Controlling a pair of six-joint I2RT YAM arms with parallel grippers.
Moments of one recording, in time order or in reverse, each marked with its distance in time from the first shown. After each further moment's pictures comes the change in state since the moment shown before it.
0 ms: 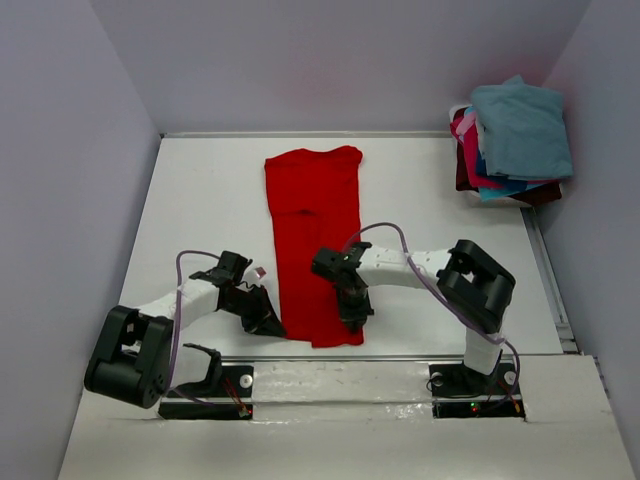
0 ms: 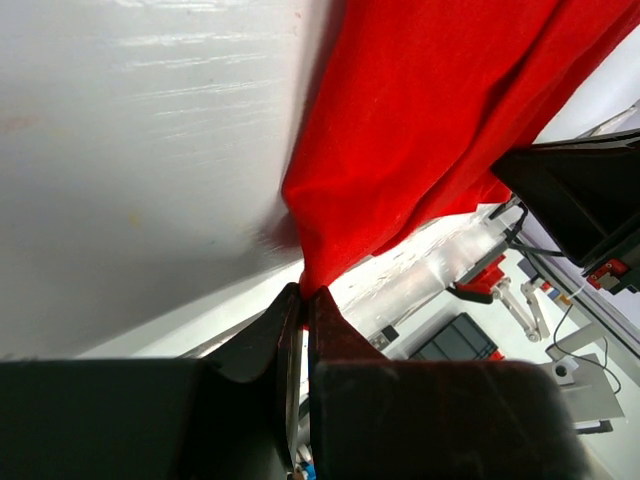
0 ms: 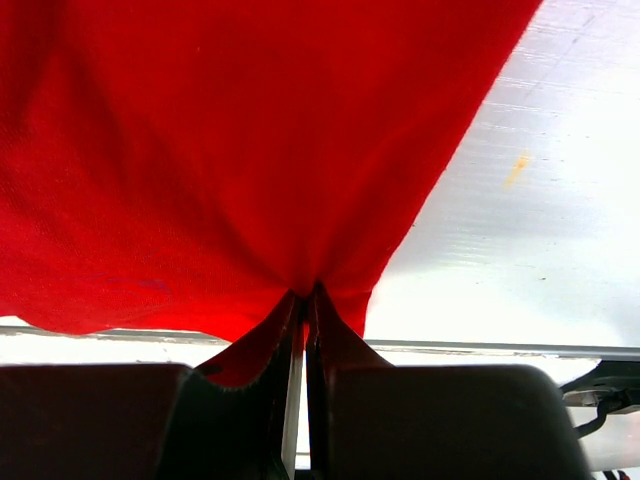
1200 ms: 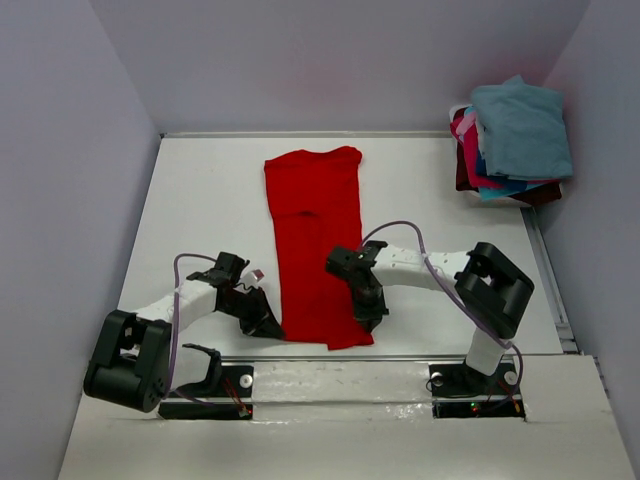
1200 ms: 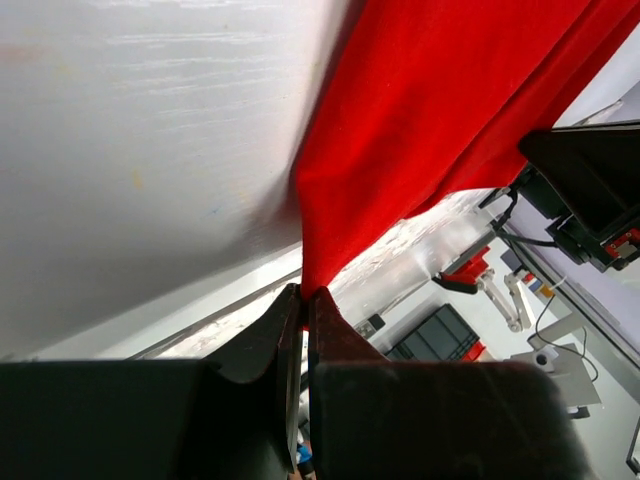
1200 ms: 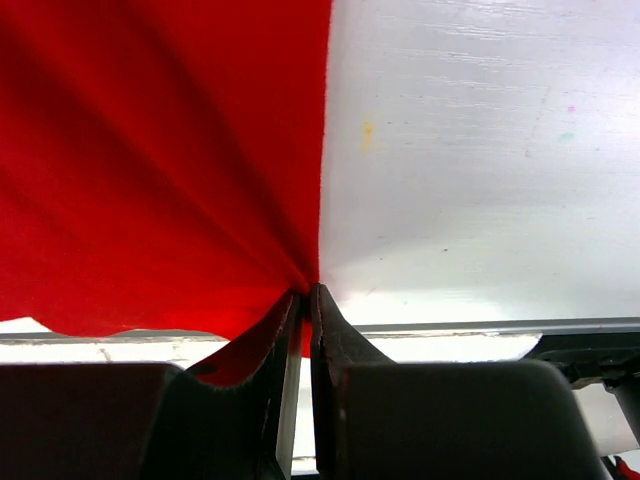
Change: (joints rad) left arm 0.022 -0.024 -0.002 -0.056 0.032 0.001; right arm -0.037 -0.097 -0.091 -0.035 0.047 0.000
